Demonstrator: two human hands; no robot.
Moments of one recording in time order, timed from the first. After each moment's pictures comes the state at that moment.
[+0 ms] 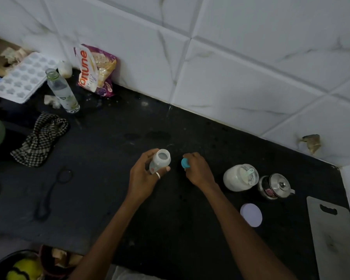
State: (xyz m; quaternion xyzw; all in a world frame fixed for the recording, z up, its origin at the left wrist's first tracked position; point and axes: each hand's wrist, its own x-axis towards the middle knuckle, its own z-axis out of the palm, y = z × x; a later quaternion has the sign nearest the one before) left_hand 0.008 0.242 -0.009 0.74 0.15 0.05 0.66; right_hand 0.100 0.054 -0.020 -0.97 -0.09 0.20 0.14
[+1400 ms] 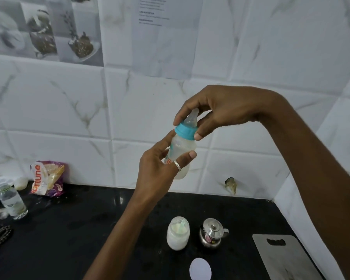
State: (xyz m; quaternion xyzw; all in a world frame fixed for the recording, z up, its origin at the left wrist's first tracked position) left_hand 0.010 0.028 0.309 0.70 -0.13 0.15 0.68; right_hand 0.053 -0.140 0.481 -0.91 -0.36 0.08 0.18
